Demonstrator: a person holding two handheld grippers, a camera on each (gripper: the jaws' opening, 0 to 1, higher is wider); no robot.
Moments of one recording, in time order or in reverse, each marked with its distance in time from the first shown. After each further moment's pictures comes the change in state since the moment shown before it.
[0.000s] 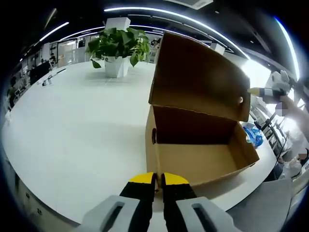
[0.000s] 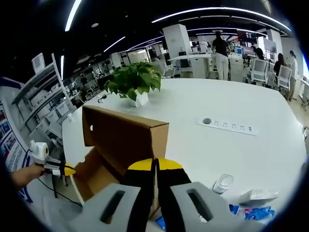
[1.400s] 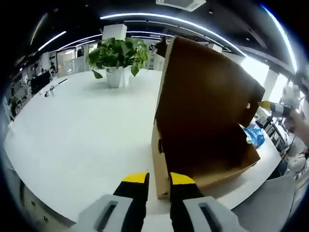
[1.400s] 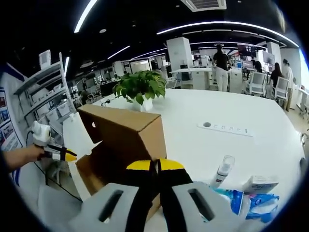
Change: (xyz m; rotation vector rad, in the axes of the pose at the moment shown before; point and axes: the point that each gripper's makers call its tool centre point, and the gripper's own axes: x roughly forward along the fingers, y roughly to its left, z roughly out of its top) left arm -0.023 0.008 0.027 0.060 -0.064 0.031; right arm -0.037 0.032 -0.031 -0.050 -0.110 -0.018
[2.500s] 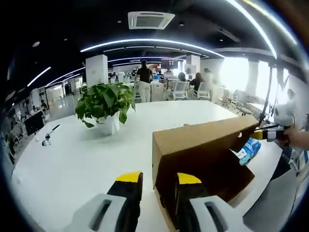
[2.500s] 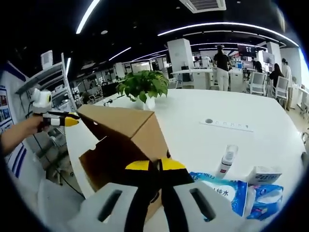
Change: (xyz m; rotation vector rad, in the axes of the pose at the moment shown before) left arm -0.021 -0.025 0.111 0.242 -0.198 -0.058; right arm -0.012 0.013 -0.023 -0.011 -0.007 0.015
